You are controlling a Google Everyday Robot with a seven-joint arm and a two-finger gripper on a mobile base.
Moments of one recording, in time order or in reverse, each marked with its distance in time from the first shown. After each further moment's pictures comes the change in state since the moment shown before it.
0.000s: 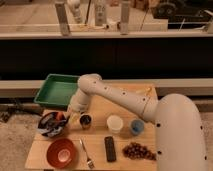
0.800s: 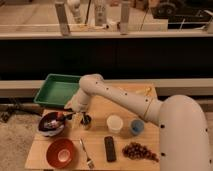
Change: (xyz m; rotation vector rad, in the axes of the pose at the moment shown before) arm -0.003 -0.002 -0.010 0.057 -0.024 0.009
